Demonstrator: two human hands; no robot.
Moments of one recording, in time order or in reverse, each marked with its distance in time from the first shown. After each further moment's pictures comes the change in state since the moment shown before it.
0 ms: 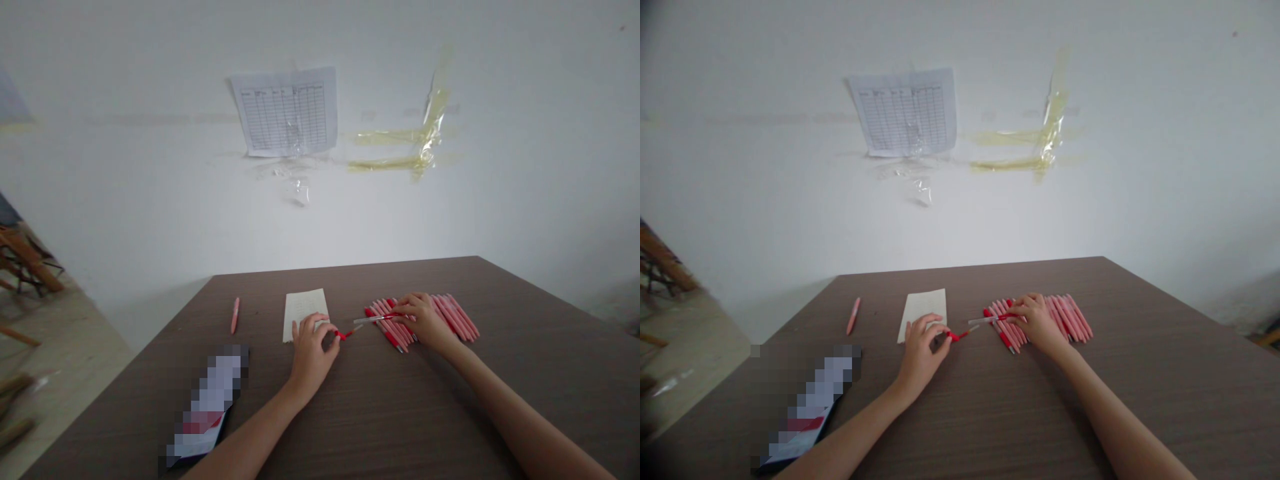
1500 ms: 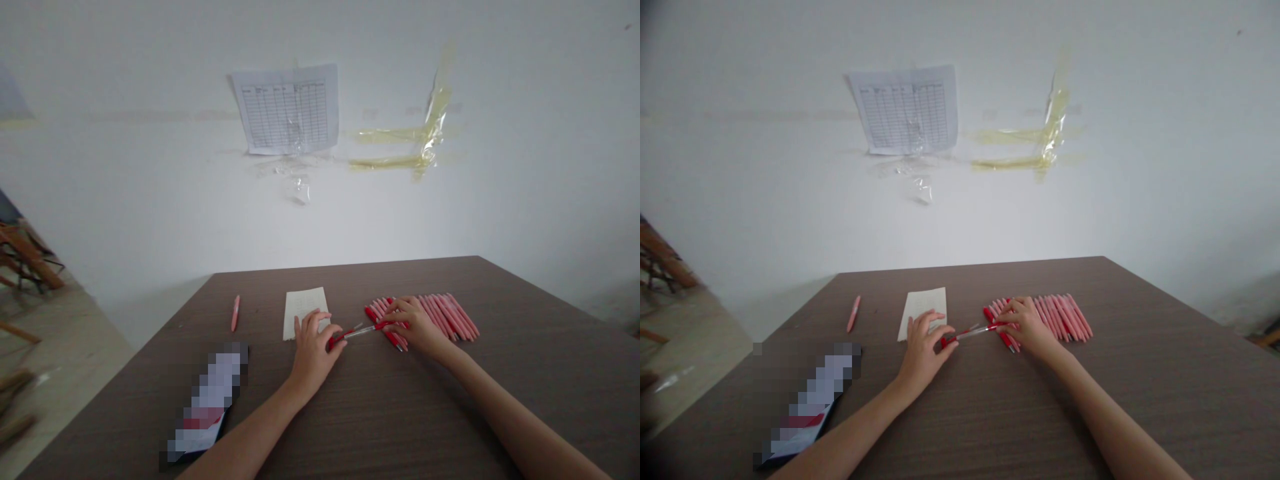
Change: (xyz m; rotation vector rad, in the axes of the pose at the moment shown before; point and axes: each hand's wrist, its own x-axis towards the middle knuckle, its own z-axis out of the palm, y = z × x) left_hand -0.003 -0.006 0.004 0.062 -0.002 0.152; right_hand 0.001 -0.027 0.001 0.071 -0.088 -0.129
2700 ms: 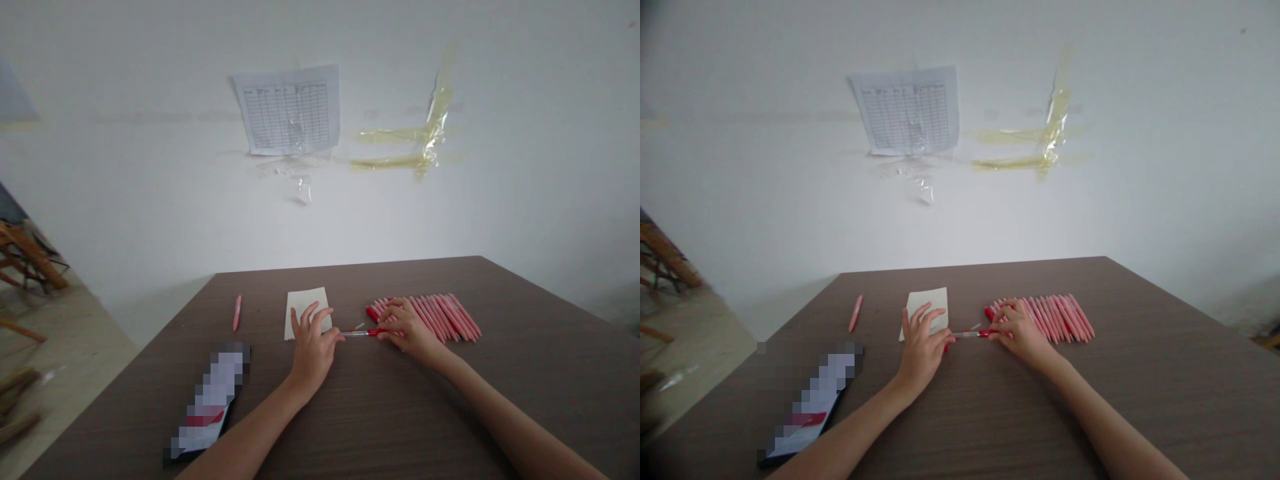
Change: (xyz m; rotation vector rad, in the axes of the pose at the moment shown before) left_hand 0.006 0.009 -0.017 0.136 0.066 0.097; right_hand 0.001 -0.029 0.003 0.052 0.005 -0.089
